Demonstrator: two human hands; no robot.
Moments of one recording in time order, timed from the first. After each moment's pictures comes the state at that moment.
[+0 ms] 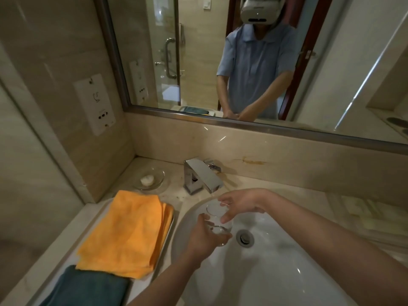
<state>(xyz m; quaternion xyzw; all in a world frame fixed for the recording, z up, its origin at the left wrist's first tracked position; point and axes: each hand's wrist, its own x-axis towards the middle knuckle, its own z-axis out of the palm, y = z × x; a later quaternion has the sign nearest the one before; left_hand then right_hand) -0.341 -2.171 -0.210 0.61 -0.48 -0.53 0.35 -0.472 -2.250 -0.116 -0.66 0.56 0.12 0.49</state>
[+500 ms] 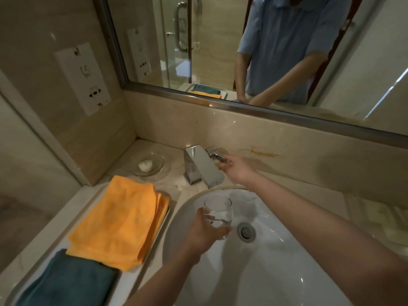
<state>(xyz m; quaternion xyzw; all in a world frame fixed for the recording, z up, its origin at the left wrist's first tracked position) -0.356 -2.187 -0.221 0.64 -0.42 -0.54 0.35 -0.458 -2.318 -0.138 -0.65 0.62 -0.16 0.42</state>
